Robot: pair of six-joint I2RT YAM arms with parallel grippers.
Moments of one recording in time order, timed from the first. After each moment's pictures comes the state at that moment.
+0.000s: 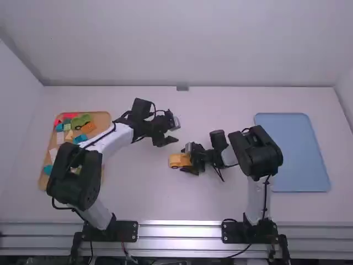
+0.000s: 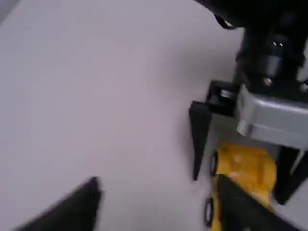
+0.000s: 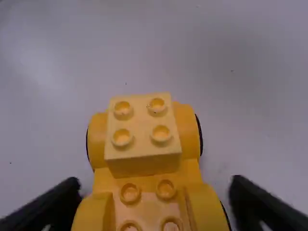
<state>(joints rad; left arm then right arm) -0.26 1.72 1.06 -0.28 0.67 0.83 0.33 2.13 0.70 0.50 -1.05 -0.84</state>
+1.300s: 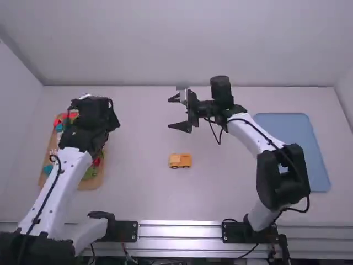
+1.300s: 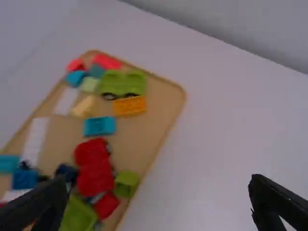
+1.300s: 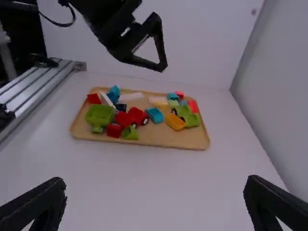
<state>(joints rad) -0.07 1.16 1.09 -0.75 -0.53 -0.48 0.34 1.78 1.27 -0.03 -1.21 -0.68</state>
